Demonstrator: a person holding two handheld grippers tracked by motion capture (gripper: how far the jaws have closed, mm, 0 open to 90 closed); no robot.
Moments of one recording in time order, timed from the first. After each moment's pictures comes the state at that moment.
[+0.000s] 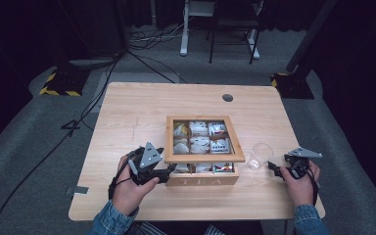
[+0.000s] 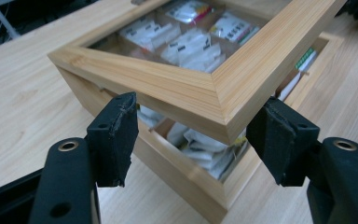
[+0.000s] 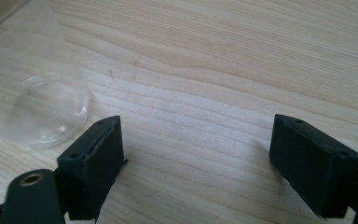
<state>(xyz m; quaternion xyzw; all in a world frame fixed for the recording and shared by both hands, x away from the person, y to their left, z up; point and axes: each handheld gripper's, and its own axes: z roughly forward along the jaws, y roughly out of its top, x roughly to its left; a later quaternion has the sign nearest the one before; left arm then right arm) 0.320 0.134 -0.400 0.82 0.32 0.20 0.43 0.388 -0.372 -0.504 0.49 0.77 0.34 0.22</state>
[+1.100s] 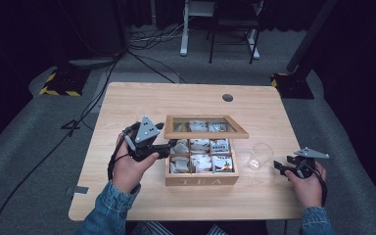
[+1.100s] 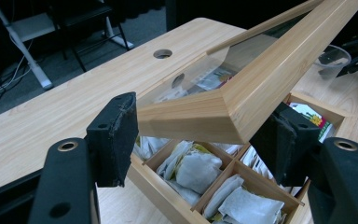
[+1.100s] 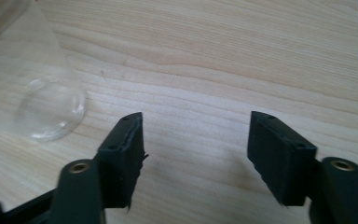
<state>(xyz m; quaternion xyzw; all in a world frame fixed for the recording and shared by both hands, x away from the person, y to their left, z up) 0.356 0.137 -0.355 0.79 0.32 0.23 0.47 0.378 -0.382 -0.490 0.52 0.75 0.33 0.22</state>
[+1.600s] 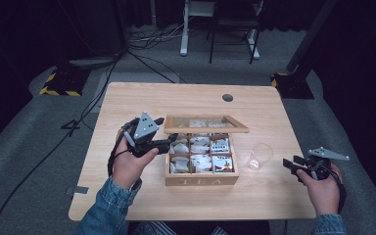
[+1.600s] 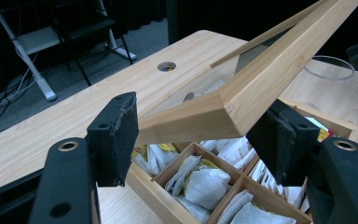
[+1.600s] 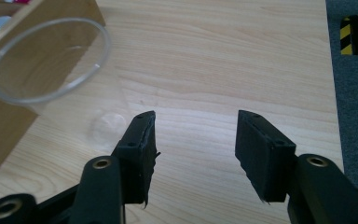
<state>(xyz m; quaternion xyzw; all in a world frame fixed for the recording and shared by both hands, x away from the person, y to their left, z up) 0.363 0.139 -0.350 0.78 0.31 0.24 0.49 0.350 -0.384 -0.441 0.54 0.73 0.37 0.21</state>
